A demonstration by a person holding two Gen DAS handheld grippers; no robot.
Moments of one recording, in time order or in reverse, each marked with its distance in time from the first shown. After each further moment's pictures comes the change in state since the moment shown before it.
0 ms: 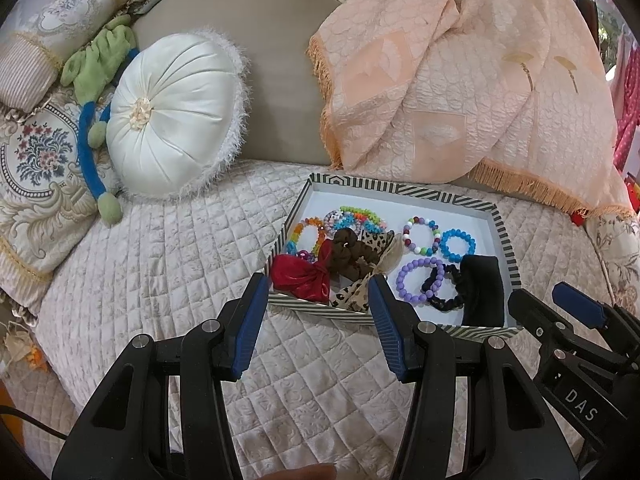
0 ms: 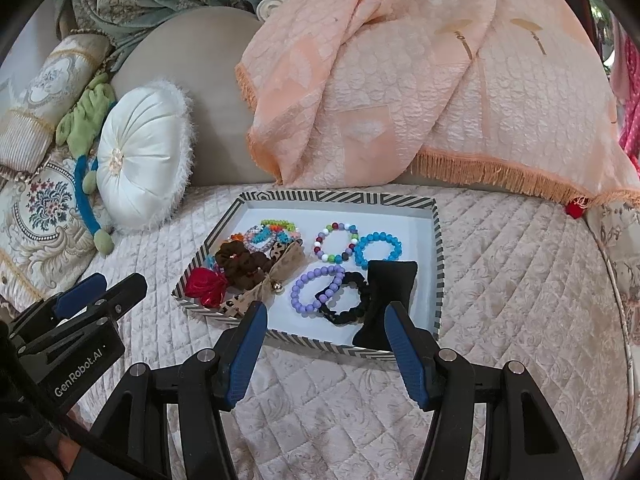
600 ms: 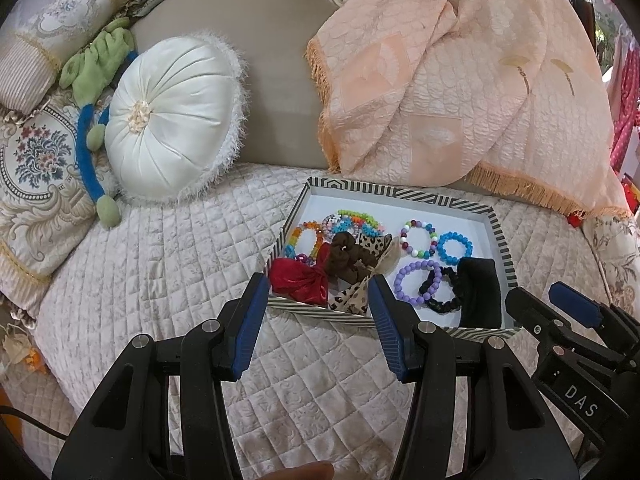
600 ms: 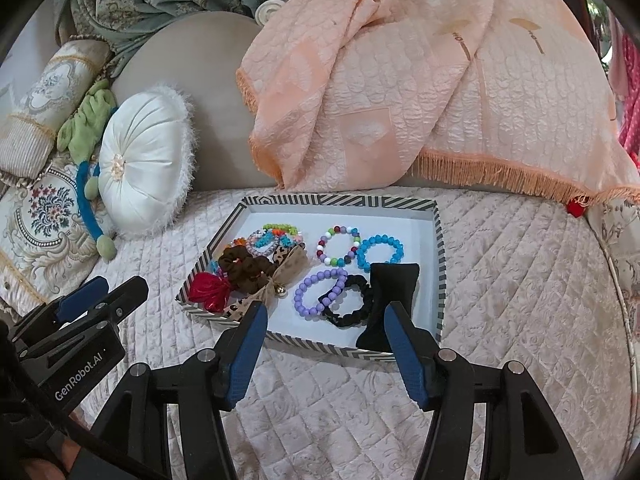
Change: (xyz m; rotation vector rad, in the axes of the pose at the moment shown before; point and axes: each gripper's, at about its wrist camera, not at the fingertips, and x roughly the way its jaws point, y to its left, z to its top) left arm -0.003 0.000 0.002 0.004 -0.008 -0.012; right arm -0.002 0.003 0.000 0.014 -0.010 0.006
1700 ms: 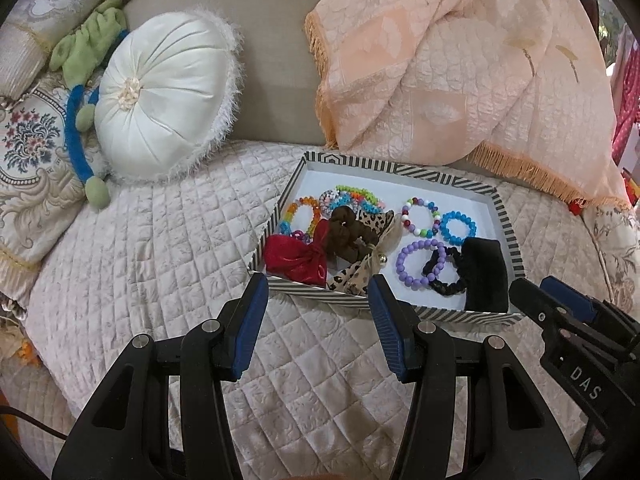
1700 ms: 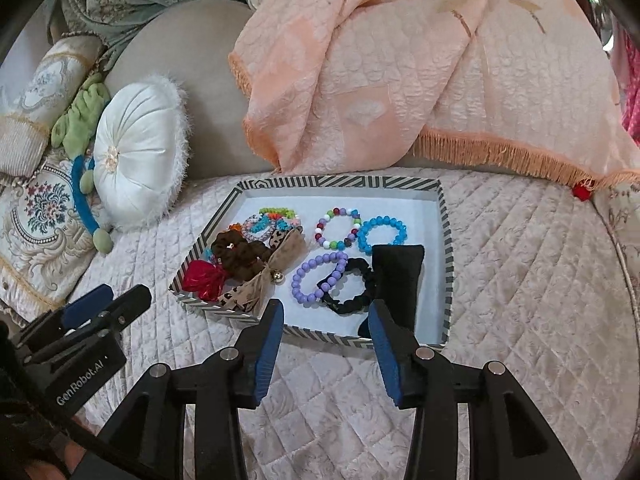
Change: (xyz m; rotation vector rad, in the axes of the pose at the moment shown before) left arm 0.019 0.003 -0.008 -0.007 0.065 -0.022; right arm 0.014 -0.005 -0.006 0.018 0.041 0.007
